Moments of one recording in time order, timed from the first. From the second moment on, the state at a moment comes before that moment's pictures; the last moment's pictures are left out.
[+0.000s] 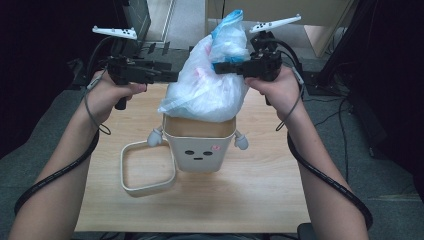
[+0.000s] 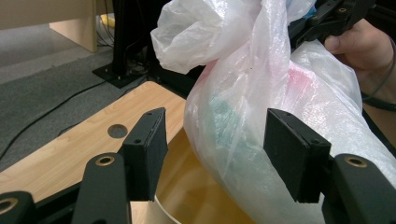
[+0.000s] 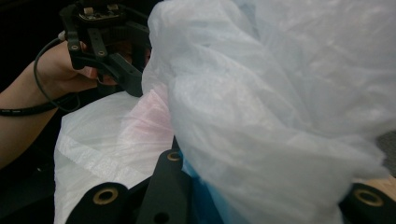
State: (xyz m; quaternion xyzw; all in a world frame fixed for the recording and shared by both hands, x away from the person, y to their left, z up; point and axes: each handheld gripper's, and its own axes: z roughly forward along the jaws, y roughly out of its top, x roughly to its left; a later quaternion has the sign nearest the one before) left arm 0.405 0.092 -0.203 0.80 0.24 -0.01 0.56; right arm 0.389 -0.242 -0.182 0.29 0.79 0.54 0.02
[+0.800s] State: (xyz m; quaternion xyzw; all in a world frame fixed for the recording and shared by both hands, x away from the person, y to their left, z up) left arm 0.402 0.105 -0.206 0.80 0.24 0.01 0.55; right arm 0.374 -0.286 -0.157 0.30 0.79 0.54 0.05
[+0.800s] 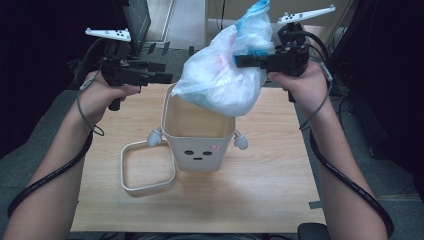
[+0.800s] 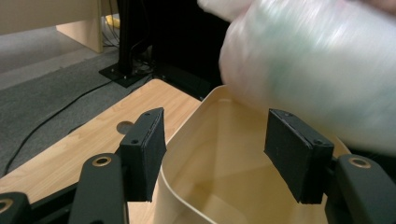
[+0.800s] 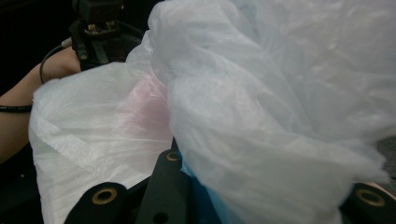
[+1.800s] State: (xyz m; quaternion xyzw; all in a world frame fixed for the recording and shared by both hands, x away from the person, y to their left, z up) left arm 0.392 0.118 -0.241 0.83 0.23 0.02 0.51; right arm 0.357 -0.382 -0.197 0.39 0.76 0.50 0.13
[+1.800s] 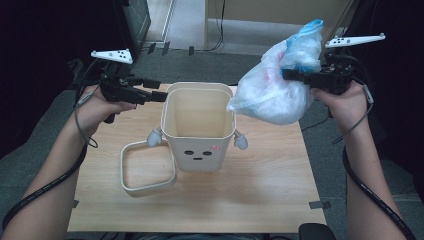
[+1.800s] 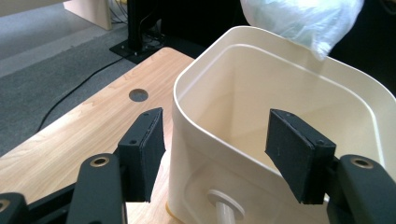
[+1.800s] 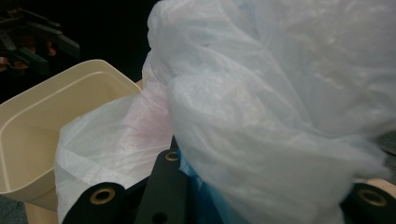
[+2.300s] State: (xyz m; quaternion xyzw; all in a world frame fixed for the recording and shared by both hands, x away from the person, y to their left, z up) left arm 0.391 0.136 -0.266 0.82 0.25 0.02 0.52; right arm 0.369 -0.394 -0.243 0.42 0.77 0.45 0.16
